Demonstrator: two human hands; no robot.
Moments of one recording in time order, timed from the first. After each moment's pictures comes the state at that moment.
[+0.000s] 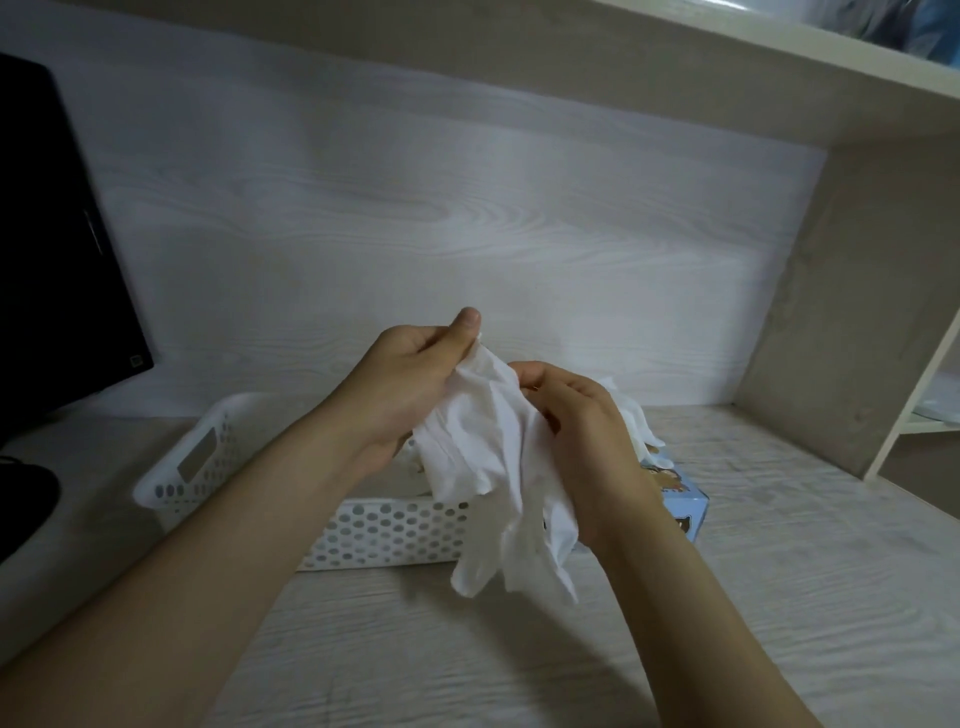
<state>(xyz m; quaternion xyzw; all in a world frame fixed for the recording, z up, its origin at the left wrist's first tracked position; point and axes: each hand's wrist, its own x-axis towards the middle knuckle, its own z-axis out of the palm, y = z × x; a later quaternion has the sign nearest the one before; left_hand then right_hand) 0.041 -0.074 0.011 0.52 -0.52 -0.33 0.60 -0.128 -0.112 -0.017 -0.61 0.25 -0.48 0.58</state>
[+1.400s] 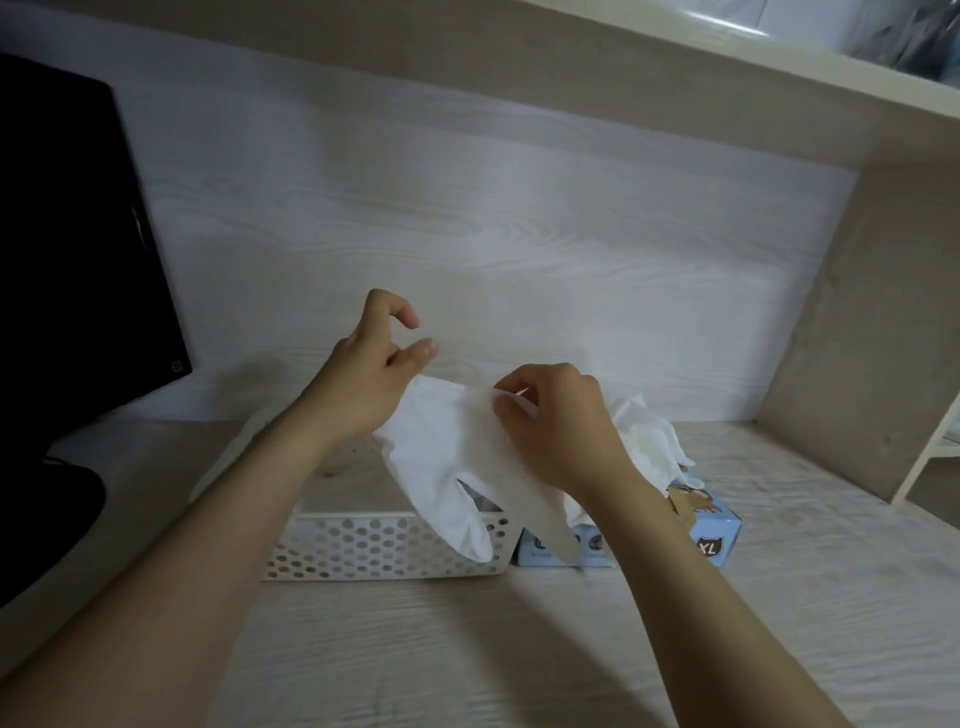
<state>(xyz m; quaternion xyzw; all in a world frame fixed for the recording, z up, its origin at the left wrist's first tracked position) 0.121 -0.074 0.007 0.62 -0.60 -0.07 0.49 -0.086 -0.144 -0.011 -0.82 0.39 -0.39 0.13</state>
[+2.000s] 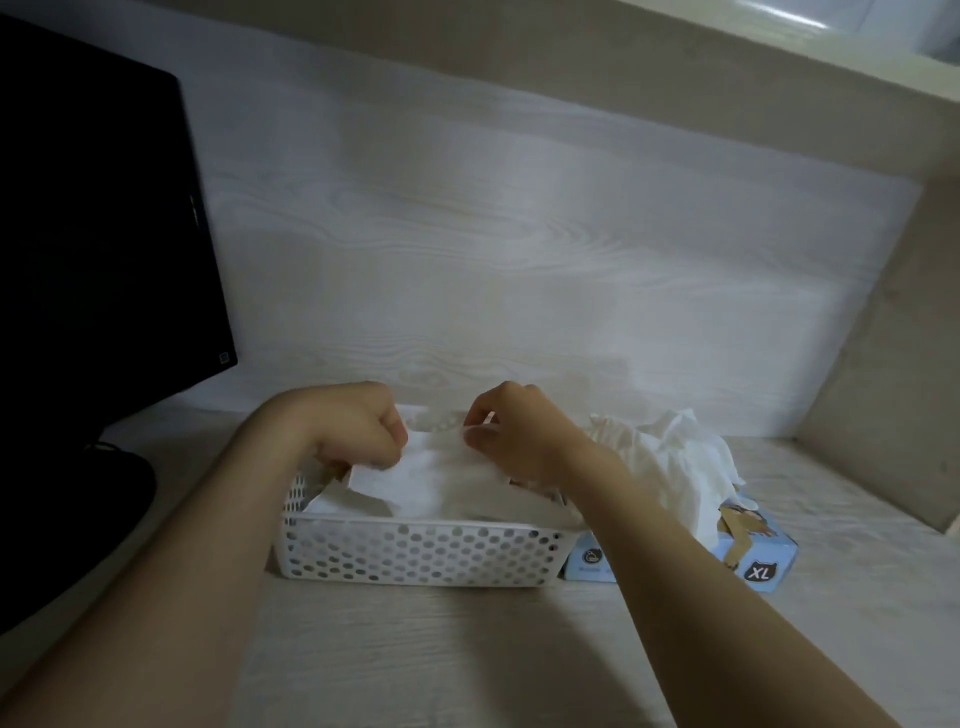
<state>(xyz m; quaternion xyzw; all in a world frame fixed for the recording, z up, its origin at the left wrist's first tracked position) 0.180 -0.052 0.003 0.76 -0.59 -0.23 0.15 -0.009 -0.171 -0.018 -0.91 0.36 -0.16 0.10</state>
